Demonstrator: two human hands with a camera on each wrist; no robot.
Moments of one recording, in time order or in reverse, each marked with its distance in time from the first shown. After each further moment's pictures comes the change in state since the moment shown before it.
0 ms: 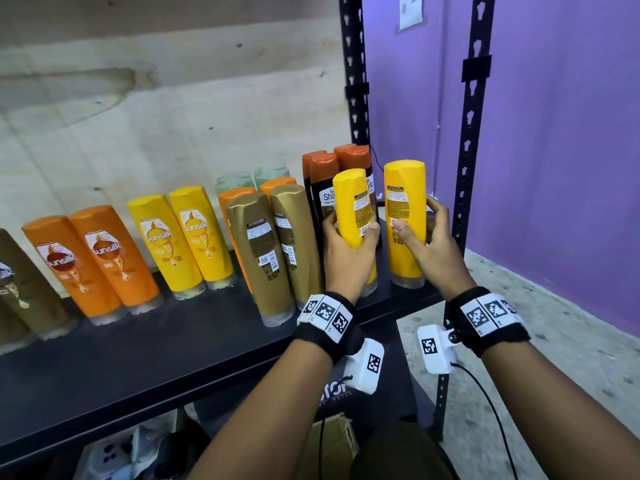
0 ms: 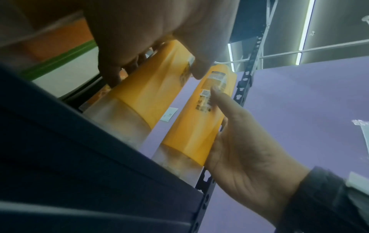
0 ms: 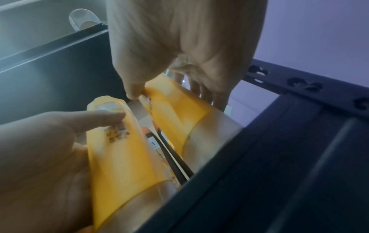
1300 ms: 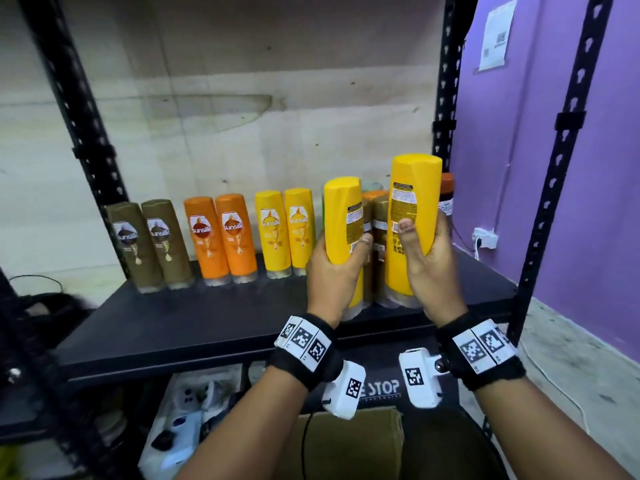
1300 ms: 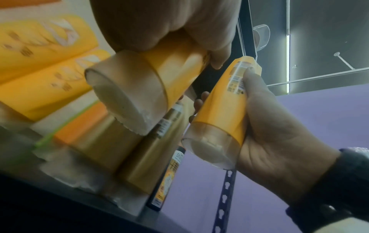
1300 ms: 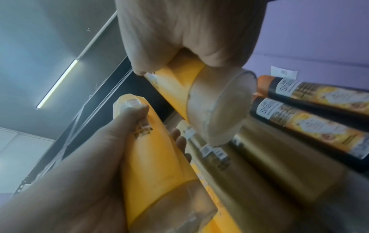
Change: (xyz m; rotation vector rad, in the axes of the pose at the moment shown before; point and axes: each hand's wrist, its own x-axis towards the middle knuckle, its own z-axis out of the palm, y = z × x) left_hand -0.068 0.046 -0.168 -0.134 0.184 0.305; right_hand -0.085 -0.152 0.104 0.273 -0.033 -0.220
